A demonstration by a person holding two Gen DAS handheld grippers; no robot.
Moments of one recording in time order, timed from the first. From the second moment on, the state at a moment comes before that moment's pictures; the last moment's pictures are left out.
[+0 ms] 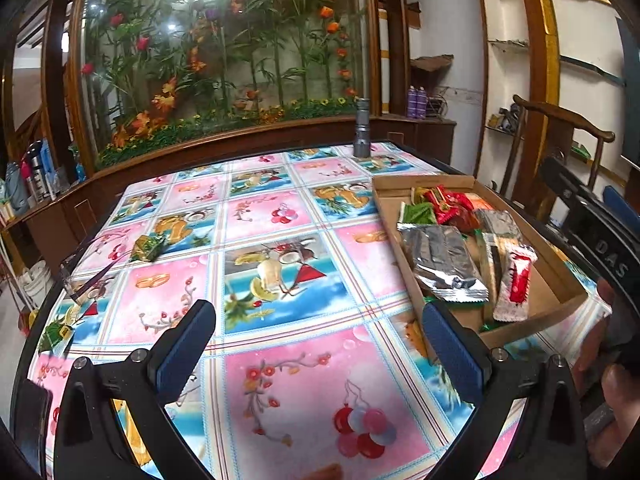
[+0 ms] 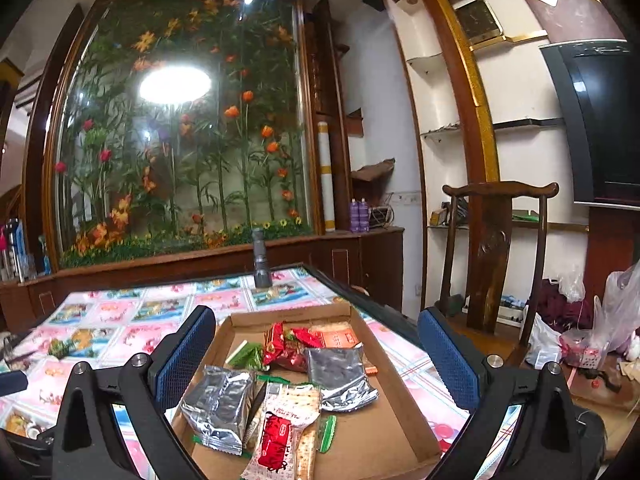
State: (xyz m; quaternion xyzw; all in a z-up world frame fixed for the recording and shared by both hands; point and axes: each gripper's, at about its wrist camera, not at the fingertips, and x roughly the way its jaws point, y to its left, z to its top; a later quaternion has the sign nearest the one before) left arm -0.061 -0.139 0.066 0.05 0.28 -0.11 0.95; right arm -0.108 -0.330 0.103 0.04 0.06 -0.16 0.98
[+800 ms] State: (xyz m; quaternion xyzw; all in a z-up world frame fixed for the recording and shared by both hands) left arm -0.043 -0.150 0.049 0.10 0.35 -0.06 0.93; right arm -0.089 -0.344 0.094 0.07 0.13 -0.16 0.98
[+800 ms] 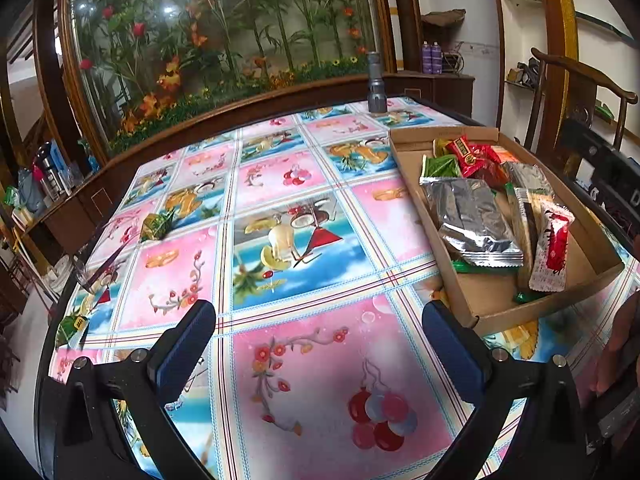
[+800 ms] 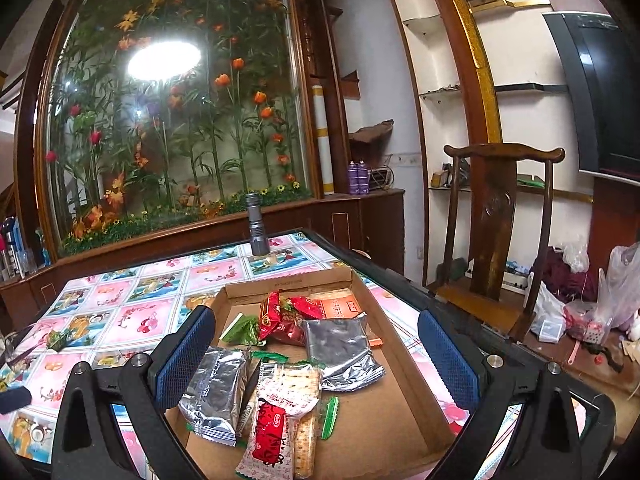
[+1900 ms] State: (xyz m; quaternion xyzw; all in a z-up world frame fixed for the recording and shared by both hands) left arm -0.038 -0.146 0.045 0.10 0.36 -0.04 0.93; right arm -0.090 -0.347 0.094 0.07 0.13 -0.16 0.98
